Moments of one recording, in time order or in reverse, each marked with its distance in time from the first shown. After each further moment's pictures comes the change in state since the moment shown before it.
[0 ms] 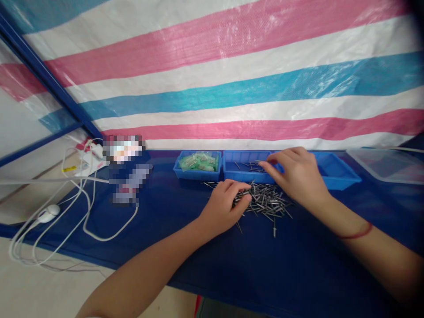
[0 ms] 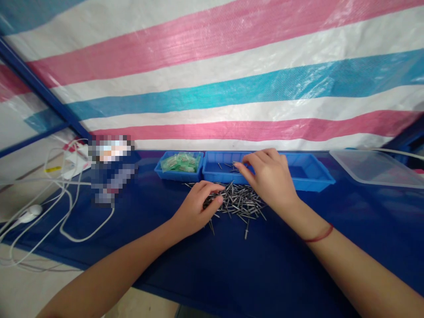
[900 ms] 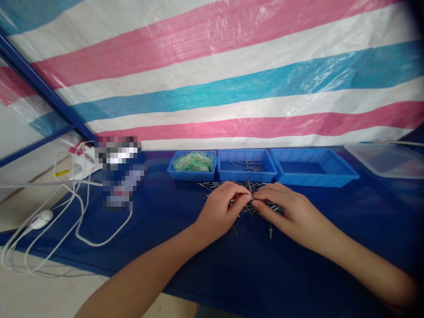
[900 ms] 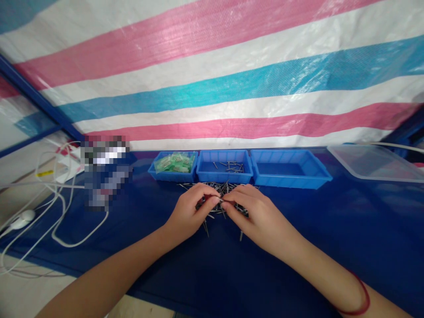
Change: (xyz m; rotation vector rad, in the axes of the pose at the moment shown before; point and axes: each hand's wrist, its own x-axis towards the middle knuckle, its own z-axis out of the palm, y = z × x) left_hand 0.005 0.013 0.000 -0.168 0.027 -0.052; right_hand -0.045 -0.038 -0.022 0.518 -0.293 -0.013
